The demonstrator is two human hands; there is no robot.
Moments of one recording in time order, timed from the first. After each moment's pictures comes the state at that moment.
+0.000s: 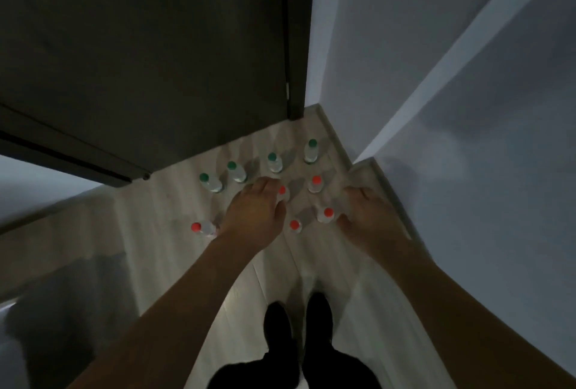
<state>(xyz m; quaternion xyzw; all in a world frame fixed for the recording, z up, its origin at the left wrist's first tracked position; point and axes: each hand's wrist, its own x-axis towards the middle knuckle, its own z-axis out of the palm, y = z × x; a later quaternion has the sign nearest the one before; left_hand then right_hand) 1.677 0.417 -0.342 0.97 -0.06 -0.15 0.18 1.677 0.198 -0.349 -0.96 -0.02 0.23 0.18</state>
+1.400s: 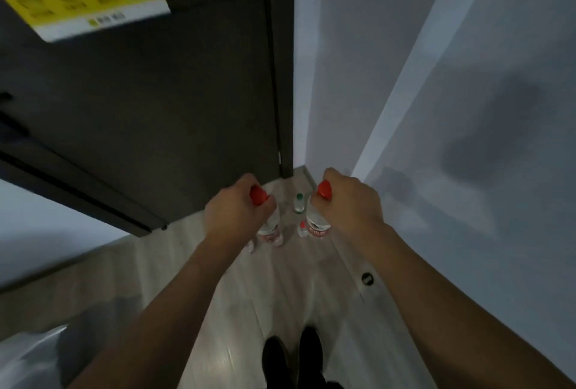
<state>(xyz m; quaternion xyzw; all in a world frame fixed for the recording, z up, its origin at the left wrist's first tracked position) 1.656 0.406 -0.136 0.97 0.06 0.03 0.25 1.669 0.198 -0.119 -0.98 -0.04 0.05 0.20</state>
